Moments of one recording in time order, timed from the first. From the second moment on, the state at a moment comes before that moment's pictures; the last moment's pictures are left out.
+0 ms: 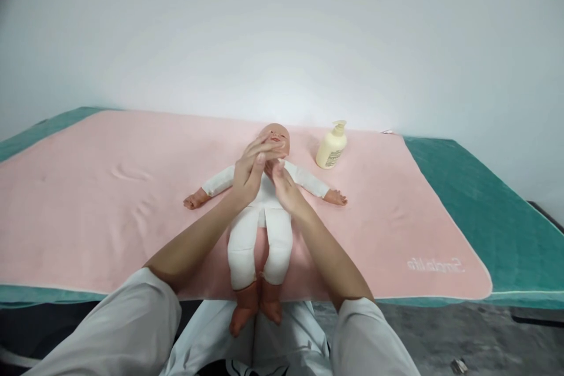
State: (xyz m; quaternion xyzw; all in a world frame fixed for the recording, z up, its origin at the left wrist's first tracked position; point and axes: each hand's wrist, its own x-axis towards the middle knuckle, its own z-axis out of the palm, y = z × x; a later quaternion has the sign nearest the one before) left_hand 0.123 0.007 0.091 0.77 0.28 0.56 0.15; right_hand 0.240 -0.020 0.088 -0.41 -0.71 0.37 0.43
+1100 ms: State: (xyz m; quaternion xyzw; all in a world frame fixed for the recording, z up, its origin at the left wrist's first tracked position) left_hand 0.091 0.009 0.032 0.88 0.22 0.36 0.21; right_hand 0.271 0.005 0.019 -0.61 -0.76 0.13 0.19
